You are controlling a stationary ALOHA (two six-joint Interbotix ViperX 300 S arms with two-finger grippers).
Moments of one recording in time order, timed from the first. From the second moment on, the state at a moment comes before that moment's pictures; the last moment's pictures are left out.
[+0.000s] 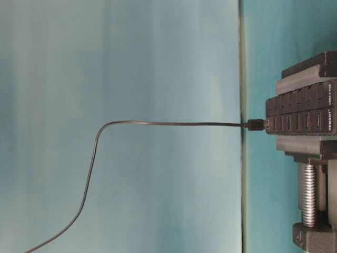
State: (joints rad) left arm -0.01 -0.95 1.17 0.01 -0.13 -0.02; right arm -0.10 -0.96 1.16 0.04 -0.02 0.10
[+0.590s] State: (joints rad) left arm -0.01 -0.92 1.14 0.01 -0.04 -0.03; right arm -0.15 -0.71 0.97 0.00 0.28 0.11
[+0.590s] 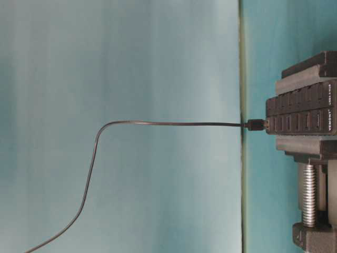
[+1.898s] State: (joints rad) left arm -0.01 -0.91 1.14 0.01 -0.04 -0.03; right arm -0.18 -0.18 0.60 -0.15 0.47 0.11
